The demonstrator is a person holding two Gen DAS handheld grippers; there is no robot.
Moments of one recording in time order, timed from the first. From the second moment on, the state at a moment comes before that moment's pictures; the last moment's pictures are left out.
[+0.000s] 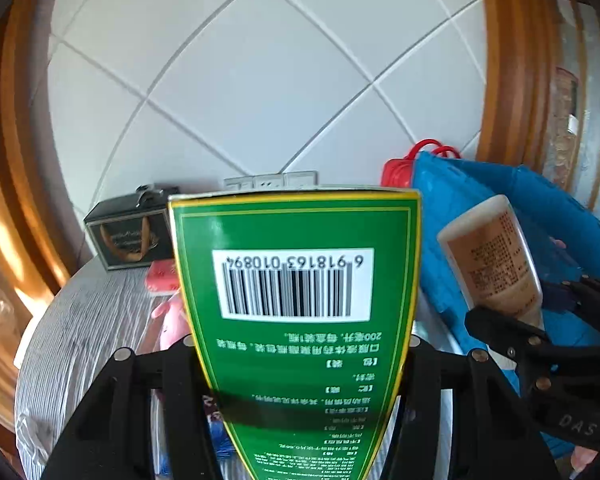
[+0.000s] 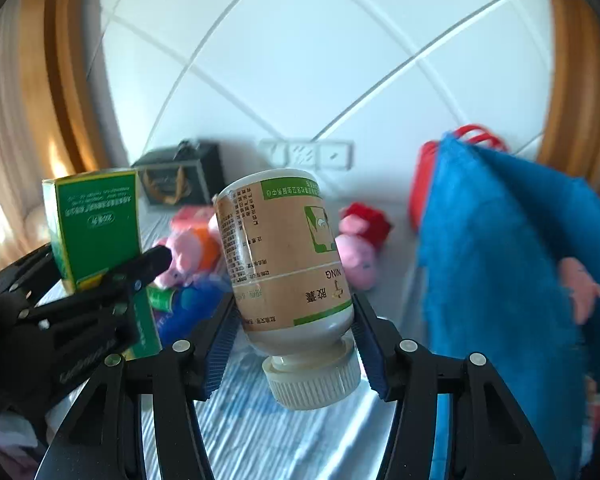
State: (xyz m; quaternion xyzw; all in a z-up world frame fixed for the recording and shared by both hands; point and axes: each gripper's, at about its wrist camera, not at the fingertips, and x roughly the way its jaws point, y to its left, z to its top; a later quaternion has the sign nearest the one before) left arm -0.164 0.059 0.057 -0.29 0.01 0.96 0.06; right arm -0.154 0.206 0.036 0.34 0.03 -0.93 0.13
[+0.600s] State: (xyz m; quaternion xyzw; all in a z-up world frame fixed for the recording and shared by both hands) left arm -0.132 0.185 0.134 -0.20 0.02 0.97 0.13; right arm -0.085 0.328 0.115 0.27 -0.04 -0.96 0.06
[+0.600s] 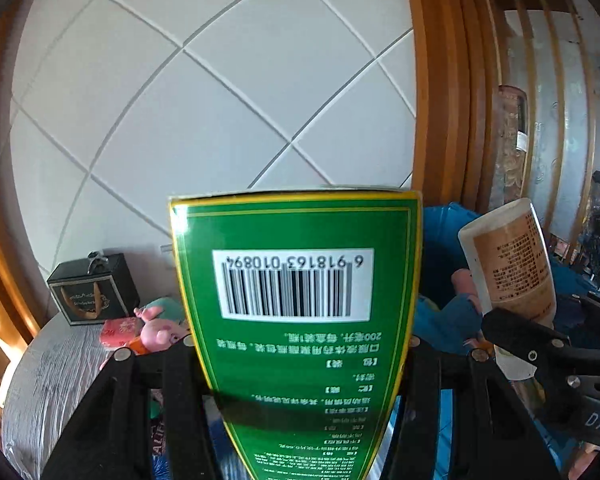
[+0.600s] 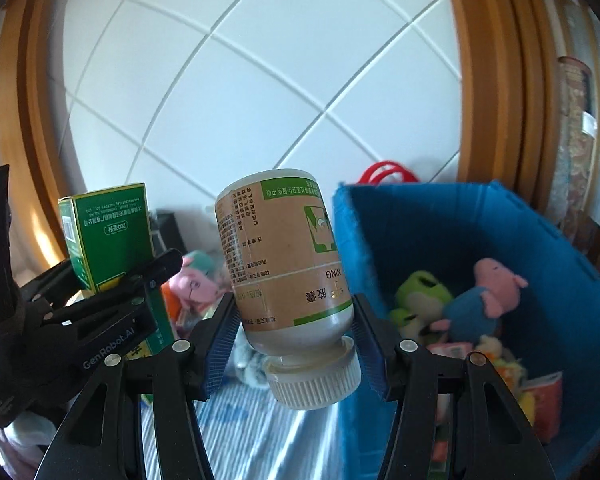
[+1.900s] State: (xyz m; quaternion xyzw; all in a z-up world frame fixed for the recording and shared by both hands) left arm -0.127 0.491 0.087 -0.41 0.08 0.88 0.22; right arm -0.073 0.613 0.023 0.46 0.01 -0.88 -0.06
